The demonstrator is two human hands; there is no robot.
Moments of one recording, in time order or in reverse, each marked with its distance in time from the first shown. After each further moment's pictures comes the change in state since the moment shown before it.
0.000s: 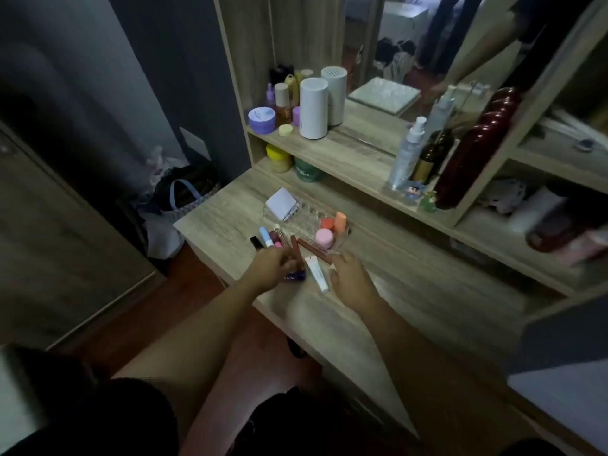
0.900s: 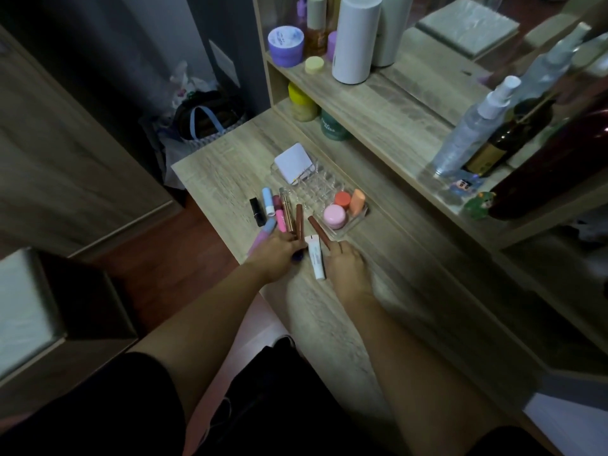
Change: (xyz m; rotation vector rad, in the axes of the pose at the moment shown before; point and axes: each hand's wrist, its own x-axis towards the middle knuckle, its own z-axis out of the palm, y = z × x) left_hand 0.038 -0.016 0.062 0.490 -0.057 0.083; right_hand 0.047 0.037 0.048 -0.190 -0.039 -0.121
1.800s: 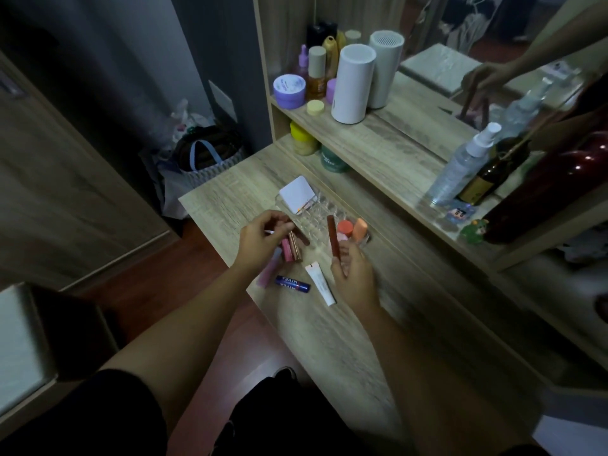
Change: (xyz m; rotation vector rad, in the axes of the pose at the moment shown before) left_hand 0.001 -0.034 -0.064 -1.157 0.512 -0.342; right_hand 0.014 -0.013 -0.031 0.662 0.238 0.150
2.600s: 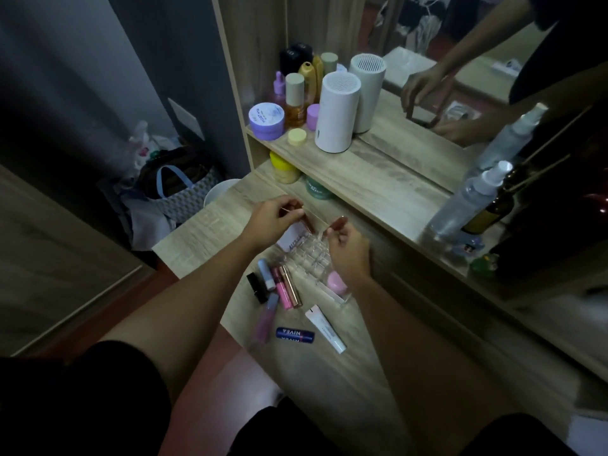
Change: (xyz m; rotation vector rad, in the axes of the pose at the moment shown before) left_hand 0.135 0.029 0.011 0.193 -0.308 0.170; right_hand 0.115 -0.046 0.008 0.064 0.150 0.244
